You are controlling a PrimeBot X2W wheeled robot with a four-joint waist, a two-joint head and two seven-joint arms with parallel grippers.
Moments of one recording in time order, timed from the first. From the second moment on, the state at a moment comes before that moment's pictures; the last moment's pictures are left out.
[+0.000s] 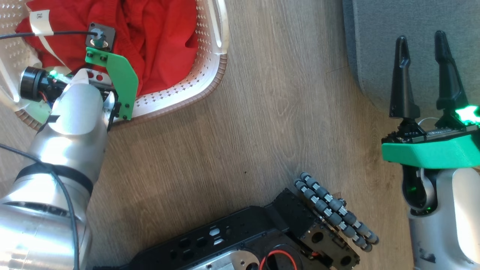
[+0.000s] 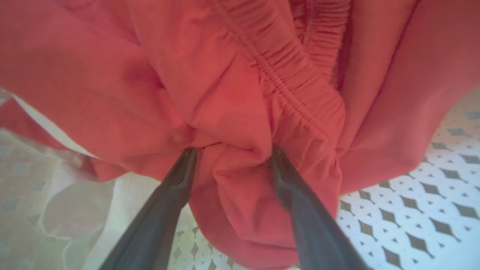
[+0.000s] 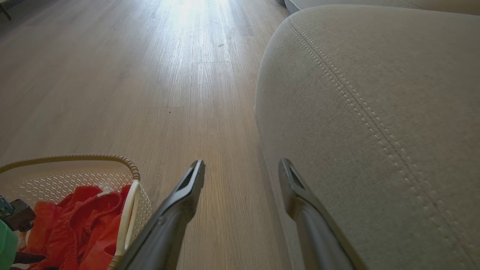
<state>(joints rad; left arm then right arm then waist) -1.11 0.11 -0.45 1.30 -0.17 0.06 0.14 -0.29 -0.04 -0.02 -0.11 0.24 0.13 -0.25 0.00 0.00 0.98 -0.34</state>
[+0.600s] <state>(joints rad) -1.11 0.11 -0.43 1.29 -0.23 0.02 0.07 -0.30 -0.04 -0.01 -0.11 0.24 0.13 -0.25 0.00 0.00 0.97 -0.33</state>
